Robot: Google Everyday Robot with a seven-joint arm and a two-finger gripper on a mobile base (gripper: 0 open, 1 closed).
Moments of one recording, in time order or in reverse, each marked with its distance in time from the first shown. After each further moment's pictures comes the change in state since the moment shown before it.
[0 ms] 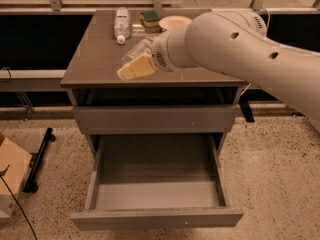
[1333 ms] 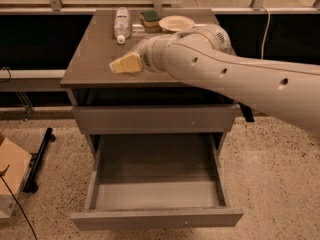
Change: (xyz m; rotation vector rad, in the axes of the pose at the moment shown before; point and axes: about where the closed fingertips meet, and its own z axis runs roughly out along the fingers) arm -0.004 -0.018 0.072 0.073 -0.088 0.111
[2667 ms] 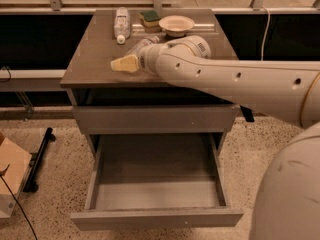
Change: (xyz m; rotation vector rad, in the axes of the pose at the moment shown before) arm 0.027 -0.023 0.080 0.015 0.006 0.175
